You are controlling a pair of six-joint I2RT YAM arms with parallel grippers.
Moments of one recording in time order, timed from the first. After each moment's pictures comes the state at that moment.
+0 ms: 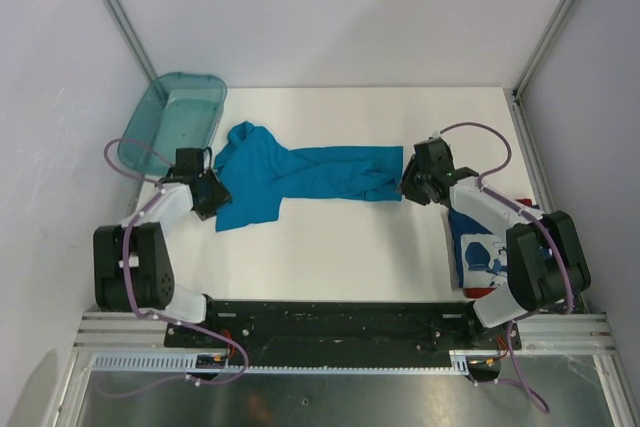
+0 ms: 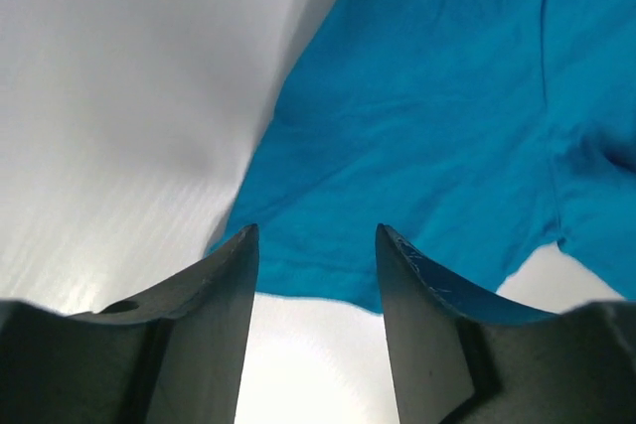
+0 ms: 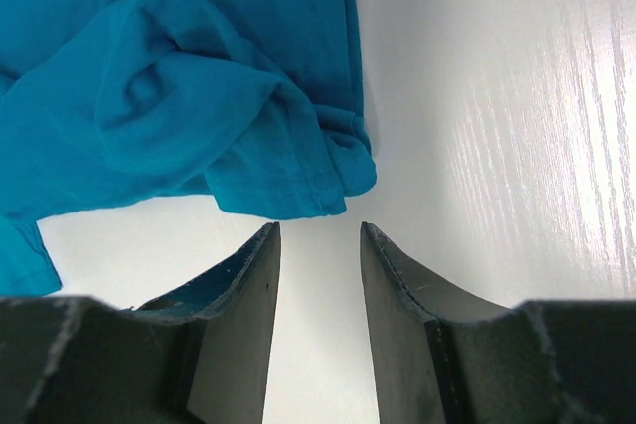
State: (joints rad) left arm 0.07 1.44 0.81 -0.42 0.00 -0.59; right arm 0.35 1.51 0.94 -0.31 0.05 0.76
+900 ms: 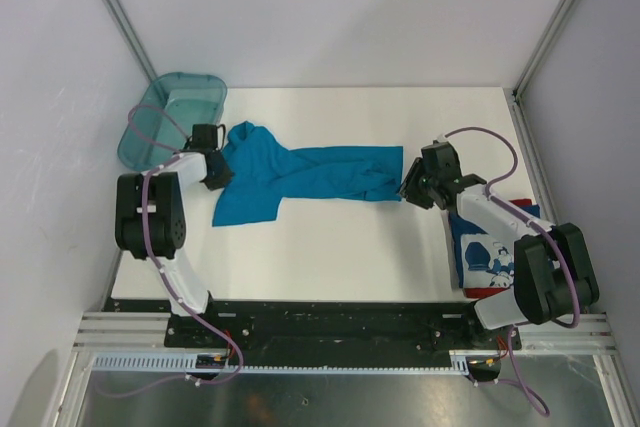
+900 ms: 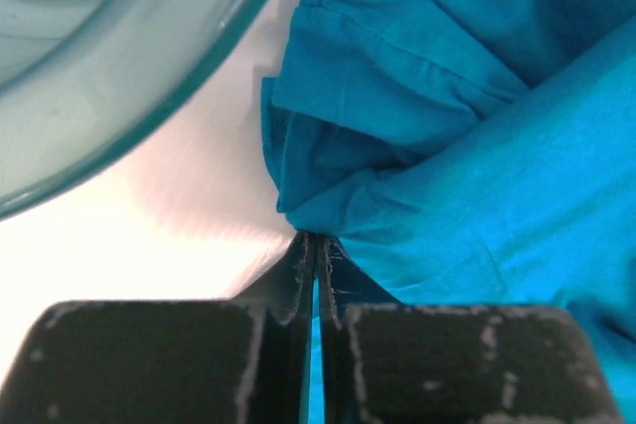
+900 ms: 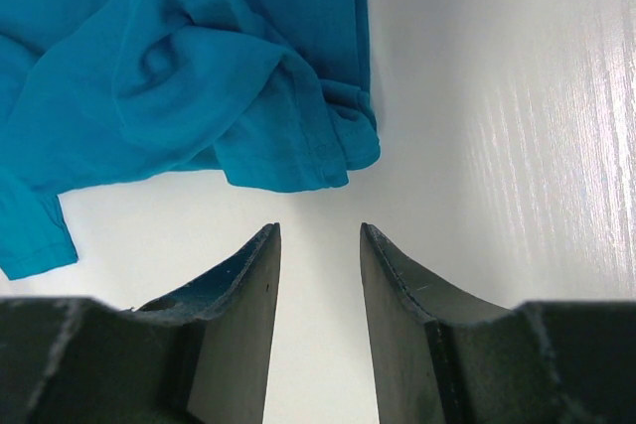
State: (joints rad) left arm 0.02 1.83 1.12 -0.32 -0.12 -0.46; right arm 0.33 1.43 0.86 -0.28 -0.02 0.76
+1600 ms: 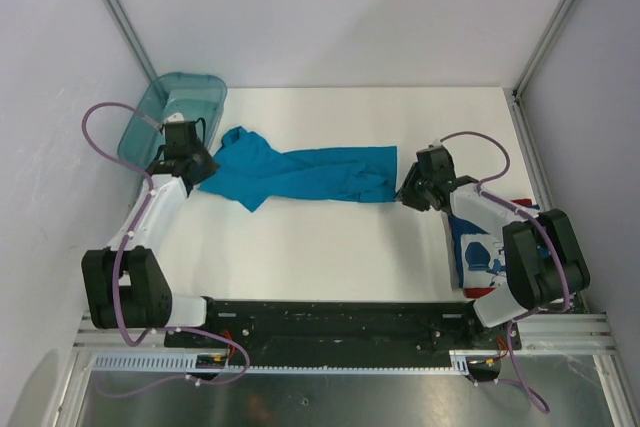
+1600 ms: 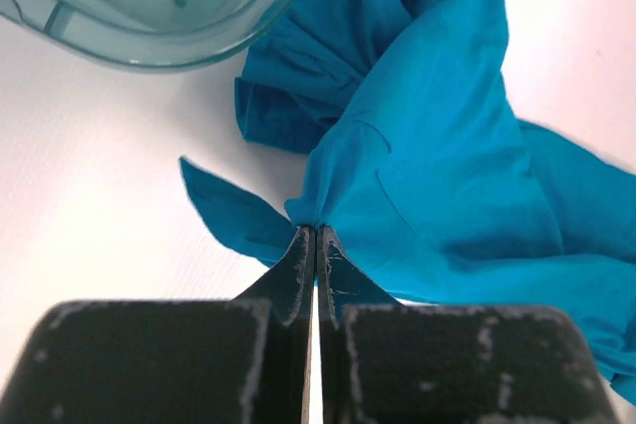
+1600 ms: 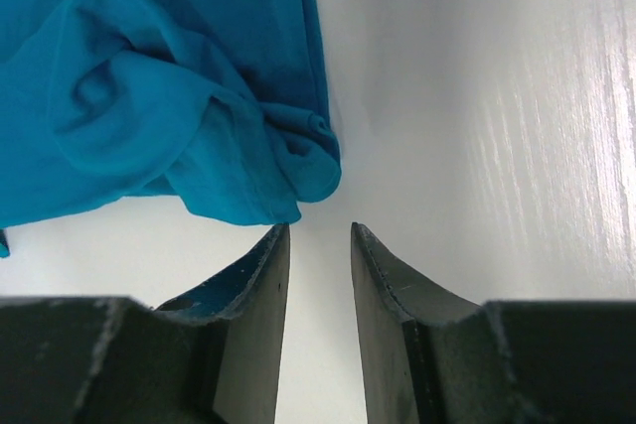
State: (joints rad) left arm 0.02 1.36 1.02 -0.42 -0.15 -0.50; right arm 0.33 1.51 0.84 -0.22 -0.02 0.76
